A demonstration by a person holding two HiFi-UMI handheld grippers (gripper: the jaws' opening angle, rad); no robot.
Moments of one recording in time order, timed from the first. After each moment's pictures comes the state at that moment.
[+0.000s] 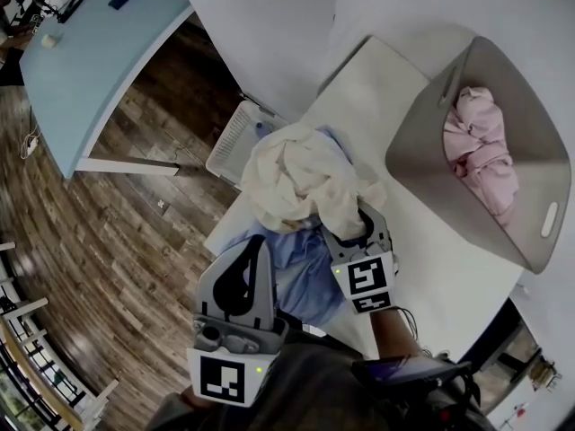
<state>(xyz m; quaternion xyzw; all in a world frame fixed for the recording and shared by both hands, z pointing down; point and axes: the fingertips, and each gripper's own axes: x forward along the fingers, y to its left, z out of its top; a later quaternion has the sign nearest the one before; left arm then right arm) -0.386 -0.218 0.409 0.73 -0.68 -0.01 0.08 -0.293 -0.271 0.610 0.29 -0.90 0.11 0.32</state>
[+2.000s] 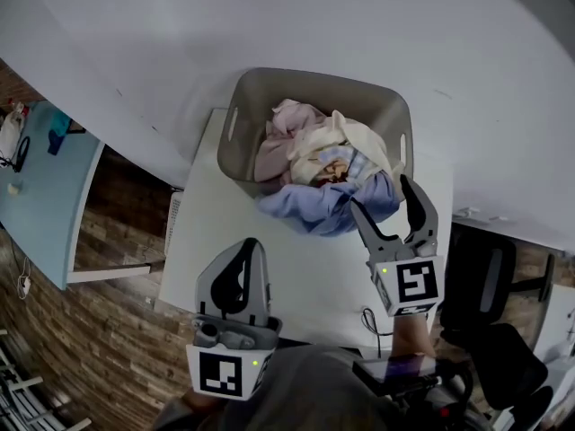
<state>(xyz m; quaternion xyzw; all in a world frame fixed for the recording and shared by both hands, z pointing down) -0.174 -0.240 0.282 0.86 -0.51 -0.05 0.00 0.013 -0.308 0.347 0.59 -0.79 -0.02 0.15</state>
